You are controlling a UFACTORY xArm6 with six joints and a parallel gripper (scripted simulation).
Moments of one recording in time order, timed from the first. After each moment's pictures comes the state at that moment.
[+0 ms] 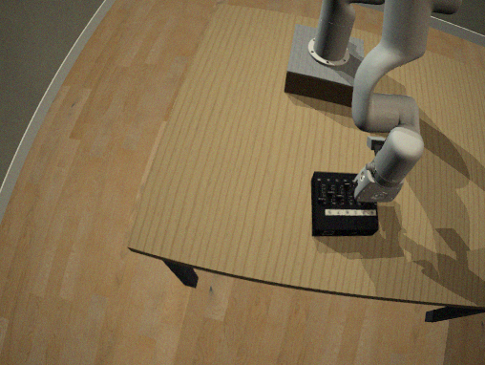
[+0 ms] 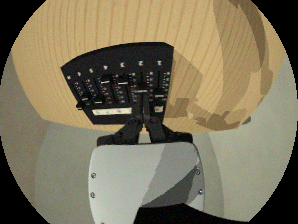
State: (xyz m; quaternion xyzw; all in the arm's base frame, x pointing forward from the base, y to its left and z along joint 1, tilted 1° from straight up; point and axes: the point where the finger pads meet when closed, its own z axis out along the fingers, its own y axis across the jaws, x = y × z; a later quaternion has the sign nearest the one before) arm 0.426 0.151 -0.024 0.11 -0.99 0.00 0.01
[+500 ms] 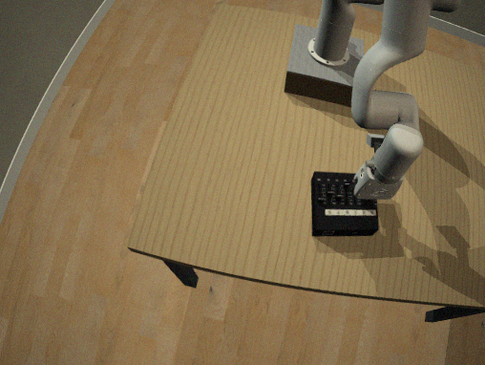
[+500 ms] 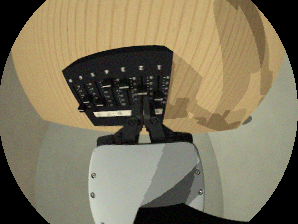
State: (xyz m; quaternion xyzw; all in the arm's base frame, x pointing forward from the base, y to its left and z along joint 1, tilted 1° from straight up) arm 0.420 0.150 -0.024 0.11 -0.99 0.00 0.01
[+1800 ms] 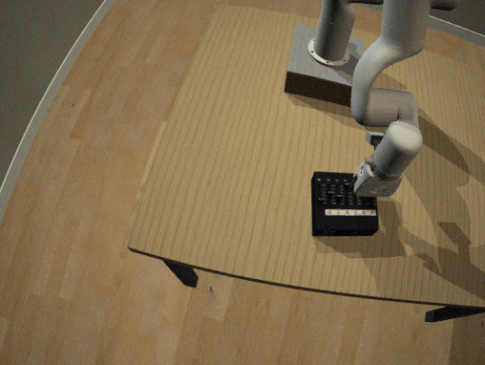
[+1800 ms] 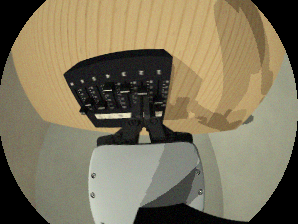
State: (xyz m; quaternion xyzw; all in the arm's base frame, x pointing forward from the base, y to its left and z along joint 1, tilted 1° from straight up) arm 0.414 0.149 -0.024 0.11 -0.99 0.00 0.01
